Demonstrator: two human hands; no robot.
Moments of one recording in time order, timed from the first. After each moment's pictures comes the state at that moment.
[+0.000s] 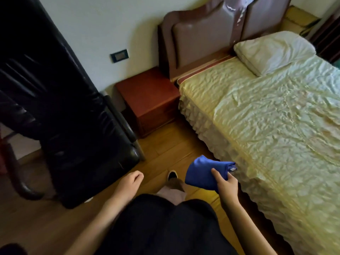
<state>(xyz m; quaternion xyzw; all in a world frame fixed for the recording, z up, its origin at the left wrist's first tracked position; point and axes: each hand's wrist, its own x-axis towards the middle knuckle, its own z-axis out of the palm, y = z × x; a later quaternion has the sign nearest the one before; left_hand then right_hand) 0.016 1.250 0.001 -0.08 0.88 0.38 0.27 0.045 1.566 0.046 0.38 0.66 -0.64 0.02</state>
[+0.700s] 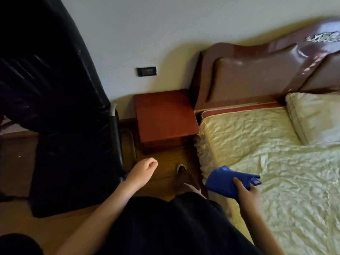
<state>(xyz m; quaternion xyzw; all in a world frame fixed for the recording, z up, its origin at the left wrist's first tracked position) -0.290 1.334 0.010 -0.19 0.84 0.45 0.23 -0.329 1.675 0.030 0.34 0.74 -0.57 0.10</state>
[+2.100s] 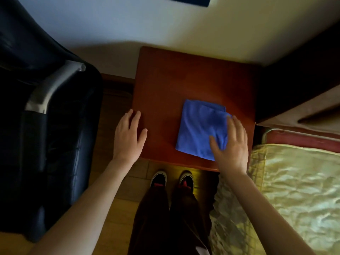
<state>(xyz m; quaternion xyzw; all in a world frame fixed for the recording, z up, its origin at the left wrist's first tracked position) -0.544 1.215 -0.336 -0.37 0.90 0.22 0.06 -0.706 1.448 -0.301 -0.21 0.95 -0.20 0.12</state>
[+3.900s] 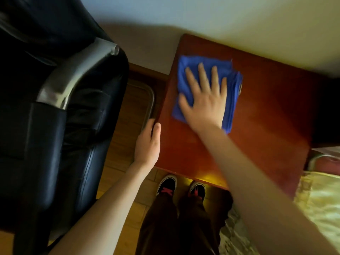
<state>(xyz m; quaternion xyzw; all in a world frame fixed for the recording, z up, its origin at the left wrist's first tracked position) -0.533 1.194 -0.384 -0.52 0.69 0.51 -0.04 -0.713 1.234 -0.371 -0.41 0.90 -0.07 0.09</state>
